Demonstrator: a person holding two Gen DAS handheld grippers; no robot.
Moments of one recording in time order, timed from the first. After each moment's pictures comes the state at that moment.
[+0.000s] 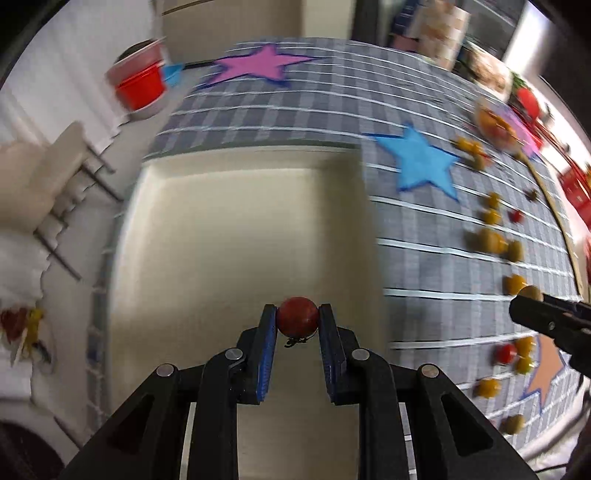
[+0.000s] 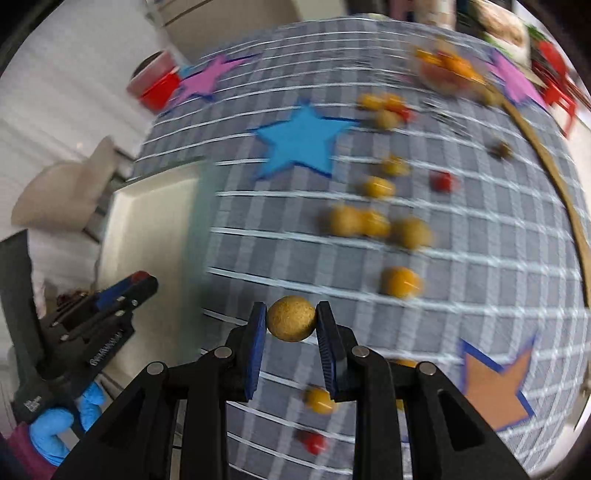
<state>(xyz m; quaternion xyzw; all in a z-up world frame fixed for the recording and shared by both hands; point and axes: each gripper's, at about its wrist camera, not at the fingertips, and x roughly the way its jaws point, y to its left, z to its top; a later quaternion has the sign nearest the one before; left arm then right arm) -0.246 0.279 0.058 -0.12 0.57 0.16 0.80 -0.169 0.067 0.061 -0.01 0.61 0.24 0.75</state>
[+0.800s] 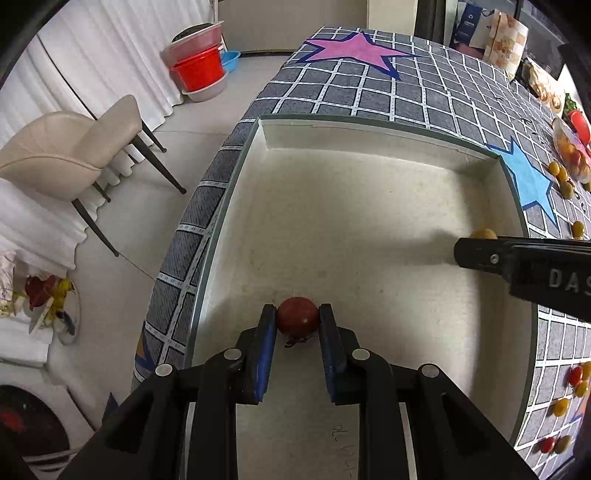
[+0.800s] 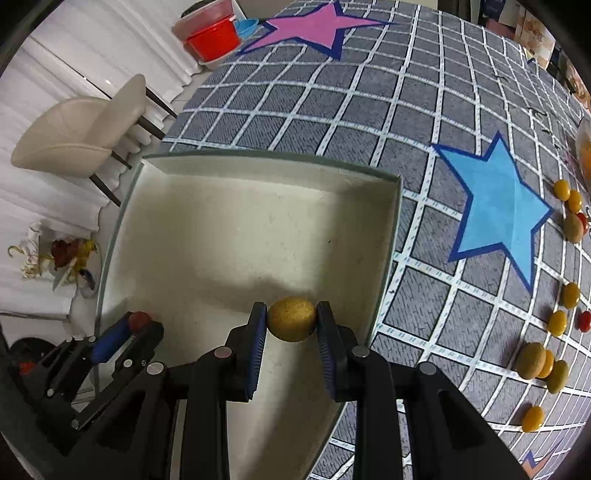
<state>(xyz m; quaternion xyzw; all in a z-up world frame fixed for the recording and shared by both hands) -0.268 0.346 0.025 -0.11 0.57 0.25 0.78 -0.140 0.238 0.012 -0.10 0.63 0.31 0.71</state>
